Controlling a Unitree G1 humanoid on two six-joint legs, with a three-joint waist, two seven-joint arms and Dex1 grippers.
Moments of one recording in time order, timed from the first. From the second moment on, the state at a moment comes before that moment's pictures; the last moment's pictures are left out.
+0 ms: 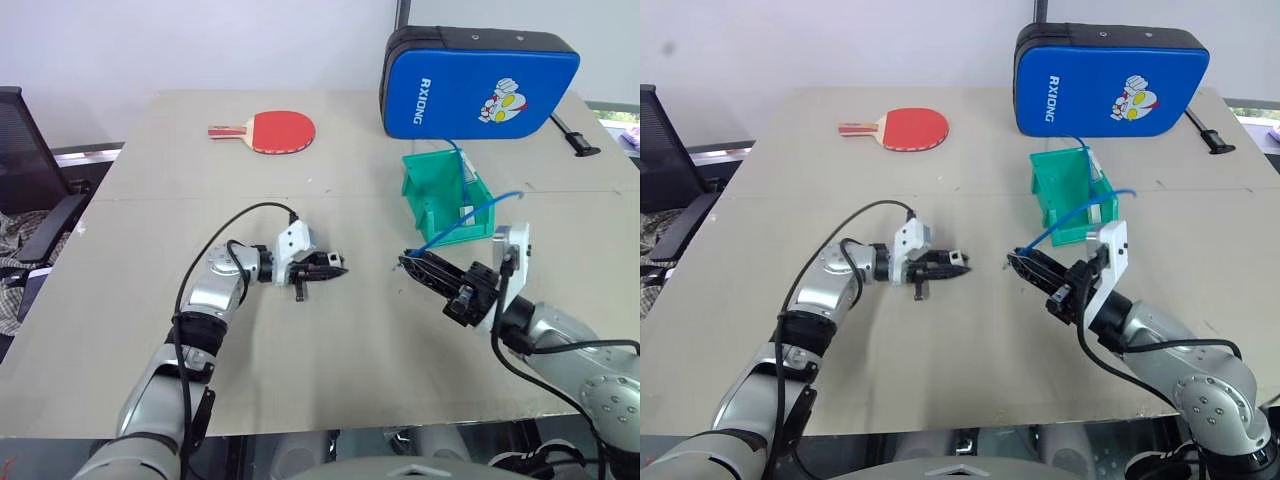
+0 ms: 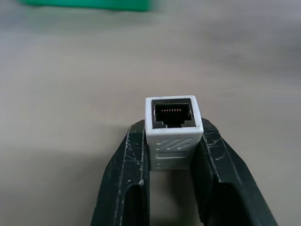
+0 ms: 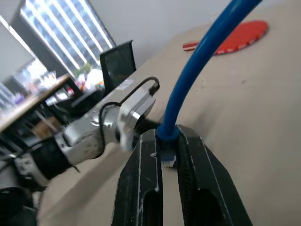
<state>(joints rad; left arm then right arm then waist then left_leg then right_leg) -0.53 0.47 -0.22 0.43 -0.20 0.00 -1.31 -0.14 -0.56 0.08 -0.68 1.06 0.65 0.23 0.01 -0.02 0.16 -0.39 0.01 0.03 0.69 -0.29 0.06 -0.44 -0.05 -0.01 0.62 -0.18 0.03</state>
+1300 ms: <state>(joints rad) -0.52 0.47 -0.32 0.31 -0.14 -0.01 -1.38 -0.45 -0.55 0.45 -0.26 0.31 0.47 0.88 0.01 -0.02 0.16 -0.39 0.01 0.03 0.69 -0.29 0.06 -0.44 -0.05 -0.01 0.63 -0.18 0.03</state>
